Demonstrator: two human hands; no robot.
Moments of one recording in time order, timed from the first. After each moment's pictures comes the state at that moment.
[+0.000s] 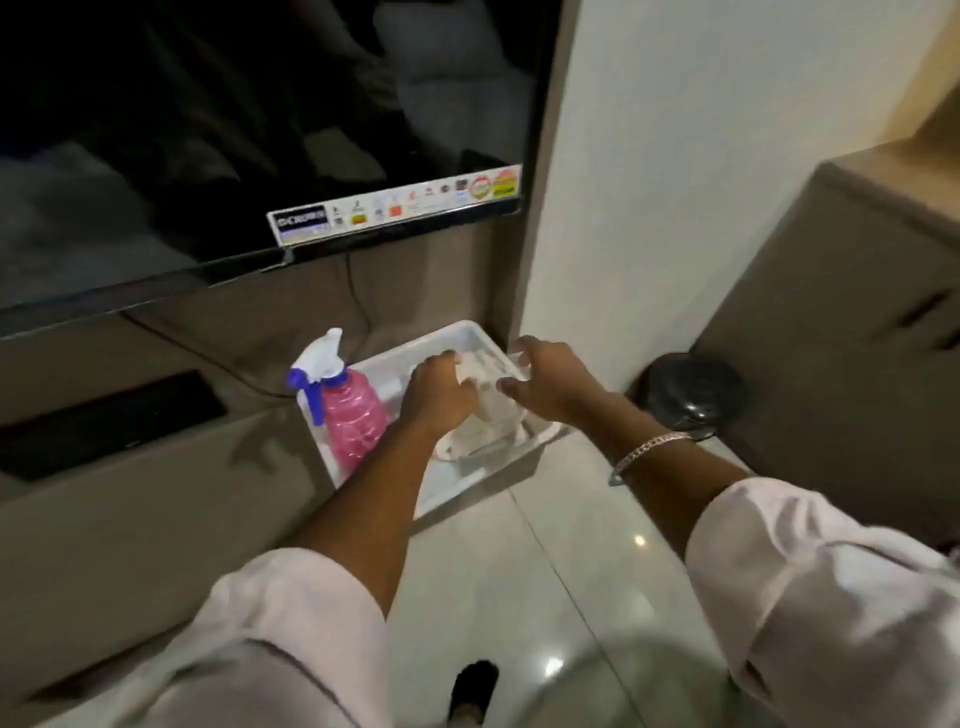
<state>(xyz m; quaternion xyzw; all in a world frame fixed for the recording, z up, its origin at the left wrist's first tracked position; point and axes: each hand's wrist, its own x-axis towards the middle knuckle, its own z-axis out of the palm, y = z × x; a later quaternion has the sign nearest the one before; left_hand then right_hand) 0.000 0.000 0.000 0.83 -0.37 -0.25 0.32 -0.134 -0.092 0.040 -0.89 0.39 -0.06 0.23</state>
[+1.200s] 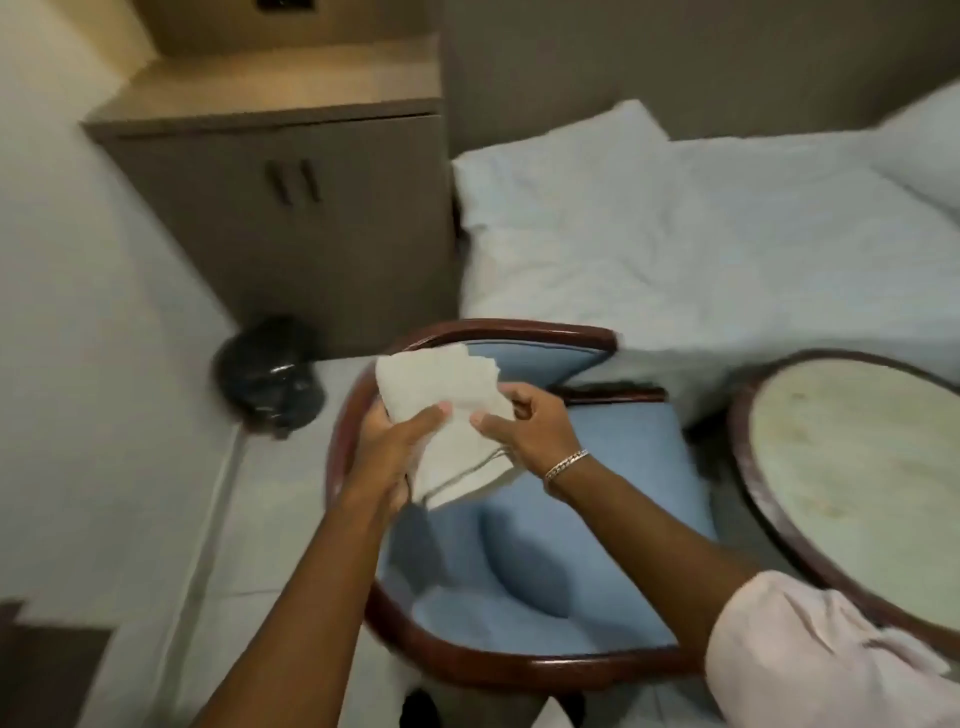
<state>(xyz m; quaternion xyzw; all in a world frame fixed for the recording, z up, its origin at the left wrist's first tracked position) -0.549 0.015 0.014 0.47 -0.43 -0.70 0.32 -0.704 0.089 -0.004 -0.26 0.68 -0.54 0.42</state>
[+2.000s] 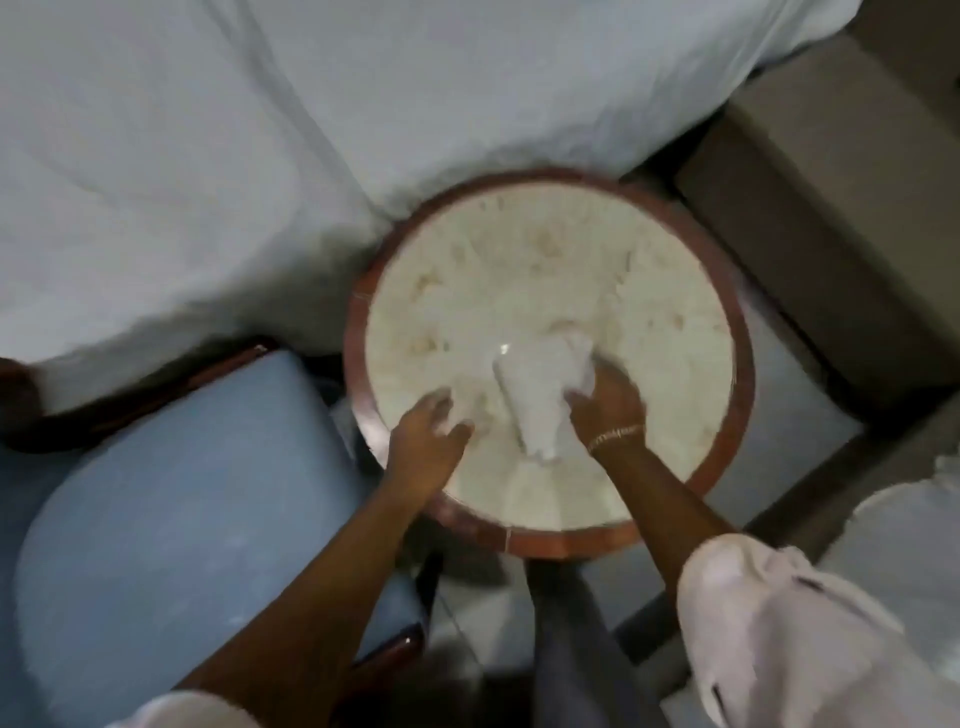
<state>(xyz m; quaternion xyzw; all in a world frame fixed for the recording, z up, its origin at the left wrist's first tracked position) -1.130 0.313 -0.229 0.43 -0.69 -0.58 -0.07 -1.269 0.487 -0.259 -0.03 0.95 -0.23 0.21</state>
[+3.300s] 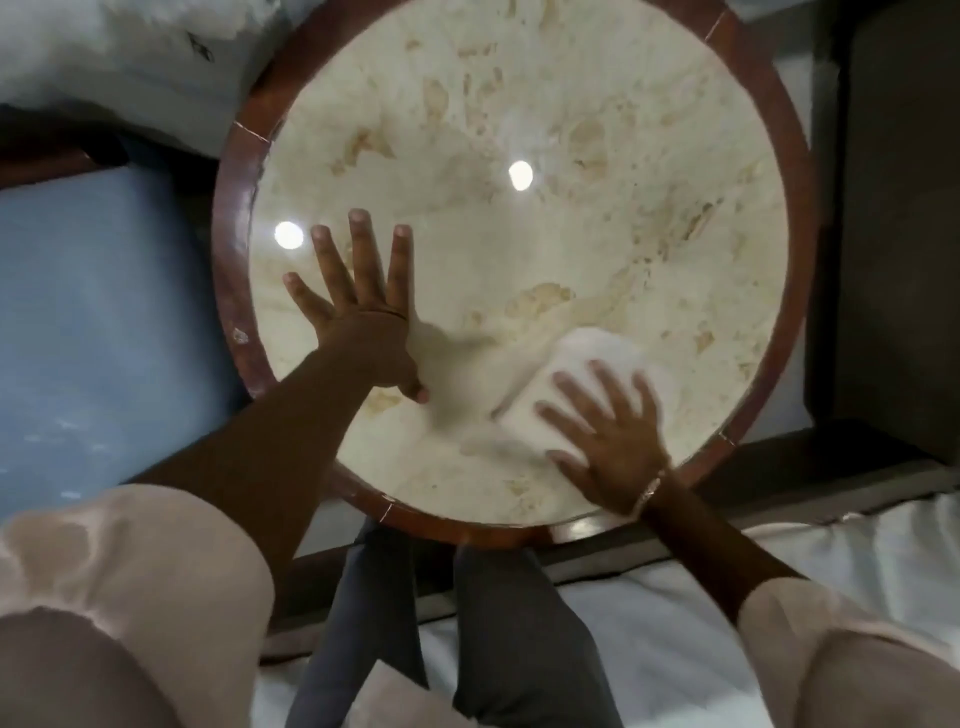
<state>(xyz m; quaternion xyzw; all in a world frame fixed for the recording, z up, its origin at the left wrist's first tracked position) -1.262 0.287 -0.301 0.35 -0.77 -0.26 -0.47 -1.361 0.597 -0.323 -0.60 0.78 0.00 0.15</state>
